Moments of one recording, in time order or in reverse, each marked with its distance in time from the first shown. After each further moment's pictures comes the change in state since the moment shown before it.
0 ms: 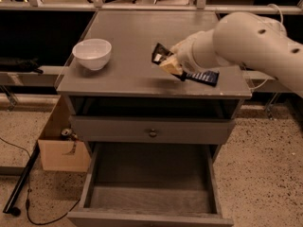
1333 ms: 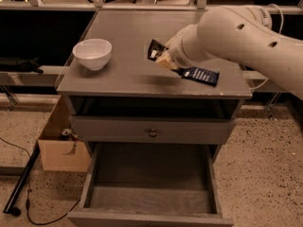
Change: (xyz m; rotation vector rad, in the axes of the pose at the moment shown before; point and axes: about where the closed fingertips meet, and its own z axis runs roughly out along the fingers) arm -0.014 -0.008 0.012 0.036 0.052 -0.088
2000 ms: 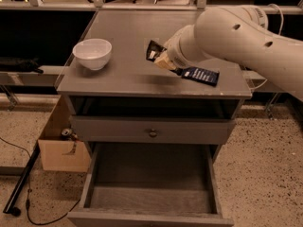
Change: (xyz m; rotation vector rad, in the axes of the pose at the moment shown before) arm -0.001 0.001 0.005 -0.005 0.007 -0.013
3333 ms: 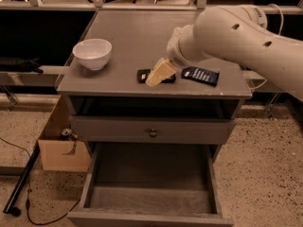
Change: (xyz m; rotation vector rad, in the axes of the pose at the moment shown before) arm 0.000 0.000 0.000 0.000 0.000 0.000
